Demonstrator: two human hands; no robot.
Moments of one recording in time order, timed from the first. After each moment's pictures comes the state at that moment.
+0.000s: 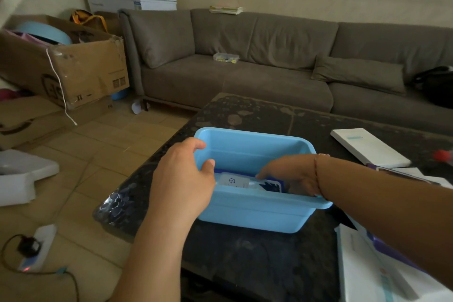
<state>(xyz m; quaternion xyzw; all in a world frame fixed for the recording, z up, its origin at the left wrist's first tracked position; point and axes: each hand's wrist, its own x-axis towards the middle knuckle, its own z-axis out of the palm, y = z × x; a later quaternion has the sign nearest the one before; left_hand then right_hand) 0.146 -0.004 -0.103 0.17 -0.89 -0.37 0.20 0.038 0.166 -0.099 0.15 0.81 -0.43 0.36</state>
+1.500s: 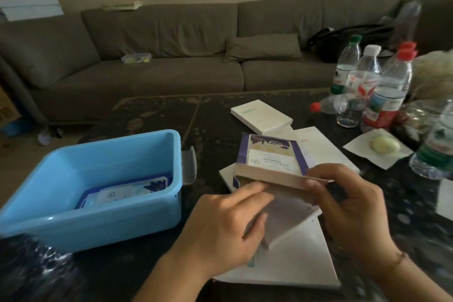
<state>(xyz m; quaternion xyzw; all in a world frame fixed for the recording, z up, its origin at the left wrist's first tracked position) 0.139 0.217 -0.155 -0.42 -0.85 -0.26 0.16 0.165 0.433 -0.165 -0.07 0.83 -0.41 -0.37</state>
